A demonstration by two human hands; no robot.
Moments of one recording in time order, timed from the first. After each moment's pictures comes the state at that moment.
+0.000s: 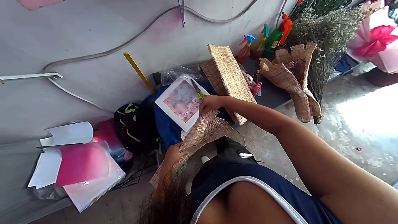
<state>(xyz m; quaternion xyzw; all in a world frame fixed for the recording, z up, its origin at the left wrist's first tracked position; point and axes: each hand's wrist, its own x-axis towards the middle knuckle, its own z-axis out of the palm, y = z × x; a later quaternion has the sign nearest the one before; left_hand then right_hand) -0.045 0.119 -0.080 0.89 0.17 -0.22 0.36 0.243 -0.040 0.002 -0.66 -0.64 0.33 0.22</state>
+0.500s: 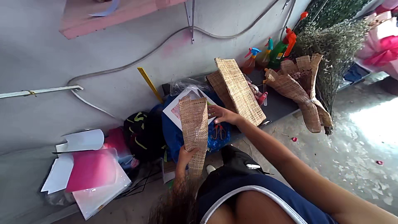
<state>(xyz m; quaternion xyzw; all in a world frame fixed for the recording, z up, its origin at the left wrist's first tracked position) -0.021 0.090 -0.092 0.72 0.28 0.06 0.63 0.234 -0.083 -0.047 -0.60 -0.36 0.39 0.60</state>
